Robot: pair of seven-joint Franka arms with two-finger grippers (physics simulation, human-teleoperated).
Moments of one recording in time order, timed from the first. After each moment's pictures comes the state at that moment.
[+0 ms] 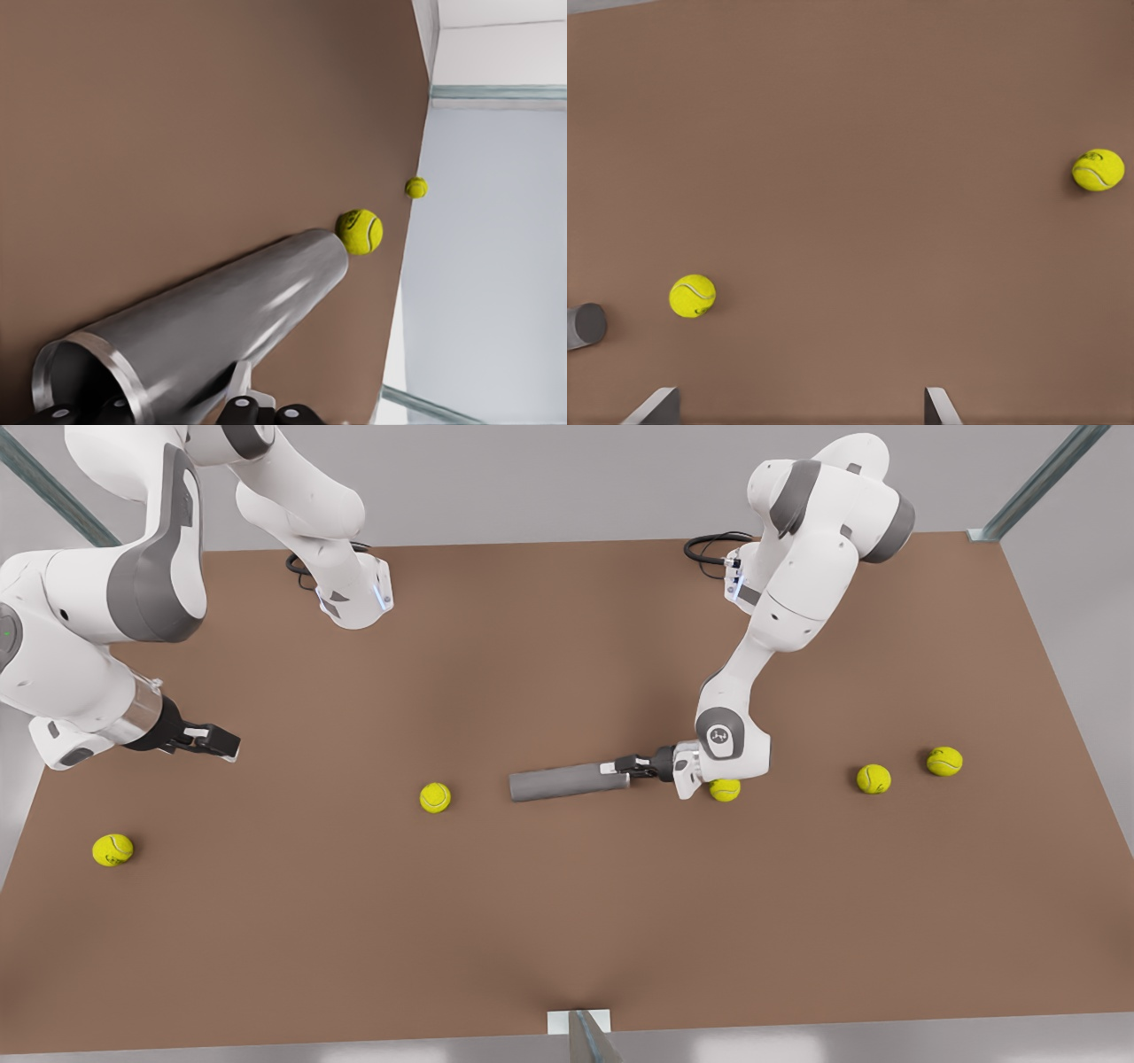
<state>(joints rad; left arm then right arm) -0.26 0.67 -0.21 -1.97 -1.55 2.24 0.82 -0.23 0.20 0.28 -1.35 -0.07 1.46 0.21</state>
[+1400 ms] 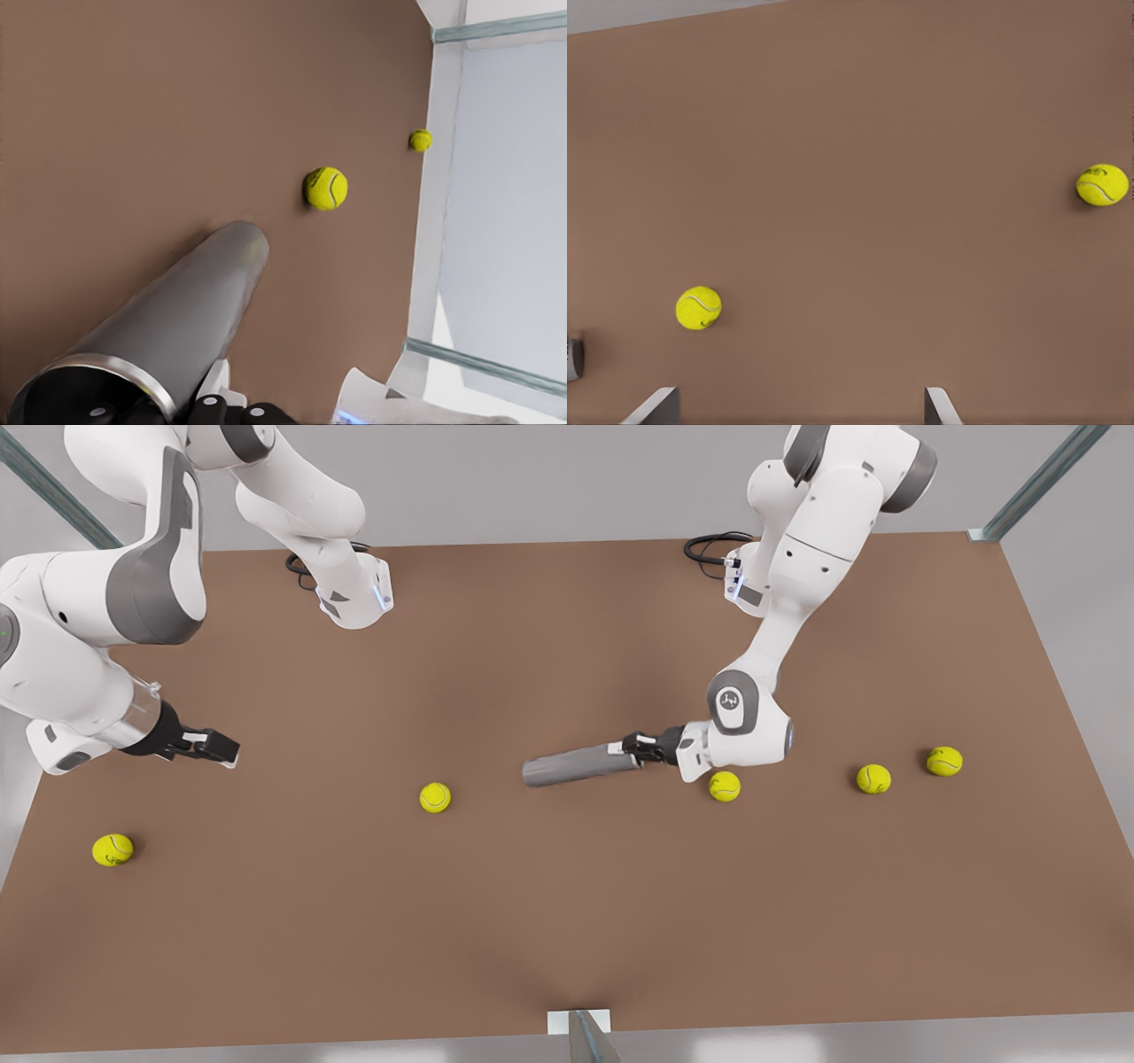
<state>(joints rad) -0.26 0.44 -0.21 -2.02 -1.28 2.20 0.59 -0.22 0.22 0.28 -1.32 -0.07 1.48 0.21</state>
